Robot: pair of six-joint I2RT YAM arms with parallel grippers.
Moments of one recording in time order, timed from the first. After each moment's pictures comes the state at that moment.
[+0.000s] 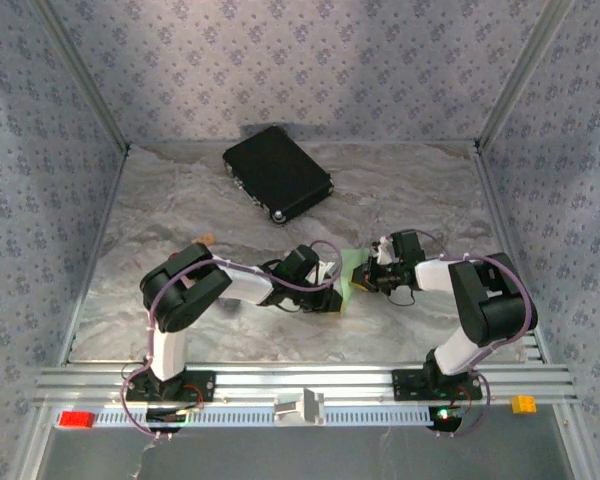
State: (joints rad) left arm -0.95 1.92 0.86 0.25 0.63 -0.87; right arm 0.23 1.60 0.54 0.03 -0.71 0.61
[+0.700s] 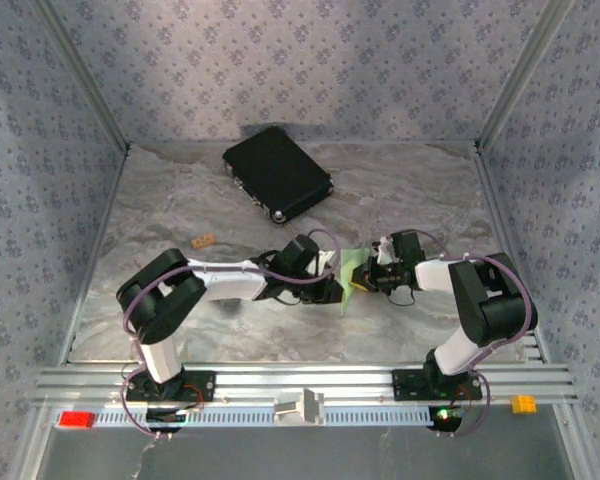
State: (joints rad) left arm -0.94 1.79 0.95 0.10 0.56 -0.86; right arm 0.22 1.60 0.54 0.03 -0.71 0.61
